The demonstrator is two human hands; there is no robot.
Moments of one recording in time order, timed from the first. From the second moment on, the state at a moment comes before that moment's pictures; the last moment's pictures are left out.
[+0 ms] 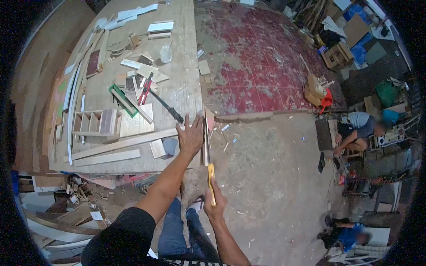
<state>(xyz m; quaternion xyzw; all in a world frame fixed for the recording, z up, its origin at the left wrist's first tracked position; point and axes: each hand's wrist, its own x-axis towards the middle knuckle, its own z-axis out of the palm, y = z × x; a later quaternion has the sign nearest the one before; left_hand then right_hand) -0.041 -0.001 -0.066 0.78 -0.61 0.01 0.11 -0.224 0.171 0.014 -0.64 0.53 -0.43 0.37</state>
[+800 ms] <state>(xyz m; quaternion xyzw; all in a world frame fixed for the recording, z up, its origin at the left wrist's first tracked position) -0.041 0.005 -0.055 0.76 -0.65 -0.01 0.08 -0.185 0.089 -0.004 -0.65 0.46 -0.49 0.35</state>
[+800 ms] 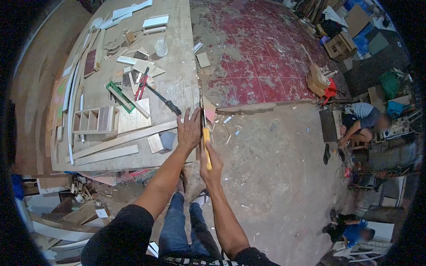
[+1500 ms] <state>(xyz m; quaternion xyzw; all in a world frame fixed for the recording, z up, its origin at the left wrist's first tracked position) -0.037 0.004 -0.066 0.74 -0.66 0.00 0.10 -0.182 0.097 0.009 -0.64 0.50 -0.43 0.39</state>
